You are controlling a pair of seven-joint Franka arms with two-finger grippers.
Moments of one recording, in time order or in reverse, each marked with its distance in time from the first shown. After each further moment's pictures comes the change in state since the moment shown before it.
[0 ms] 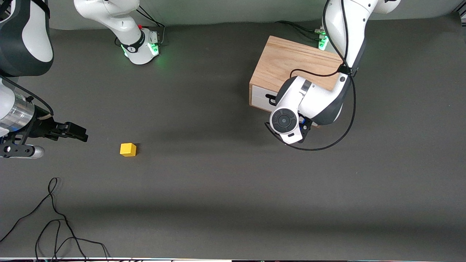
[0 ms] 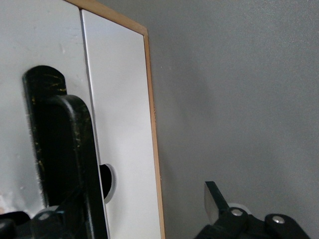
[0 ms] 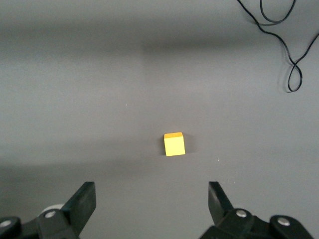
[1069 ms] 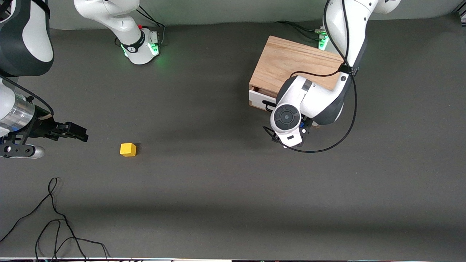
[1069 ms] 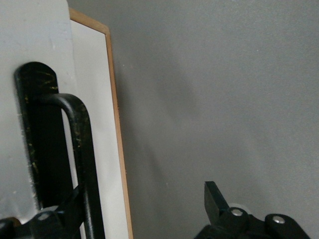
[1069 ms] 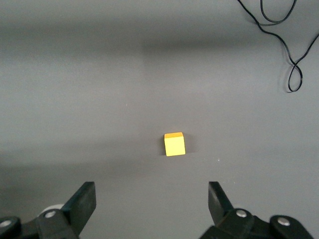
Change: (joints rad) left arm 0.000 -0.005 0.003 0.001 0.000 0.134 0.000; right arm 0.001 0.000 0.000 0.000 0.000 0.000 0.000
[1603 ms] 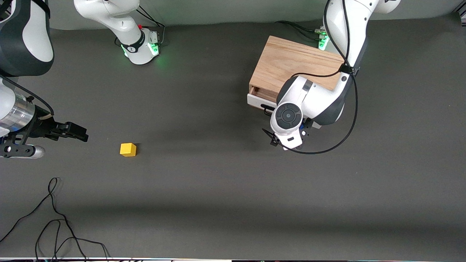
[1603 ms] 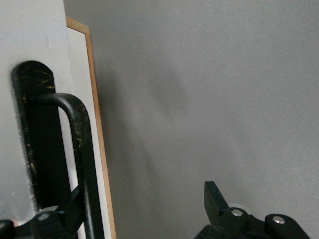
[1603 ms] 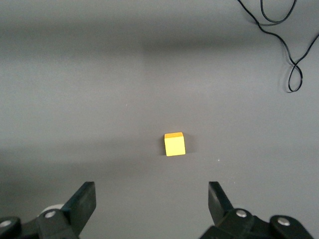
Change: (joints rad) left arm 0.000 0.006 0.004 0.015 0.000 0.059 0.000; right arm 0.000 0.000 0.000 0.000 0.000 0.000 0.000
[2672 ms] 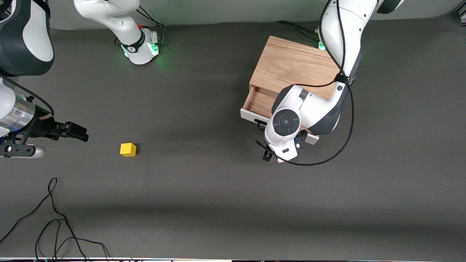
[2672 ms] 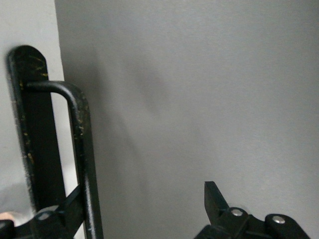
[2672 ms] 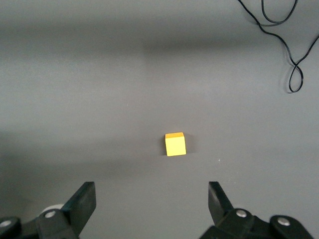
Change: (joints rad) left arm 0.000 0.120 0.003 0.190 0.000 0.091 0.000; right arm 0.001 -0.002 0.003 0.001 0.000 0.000 0.000
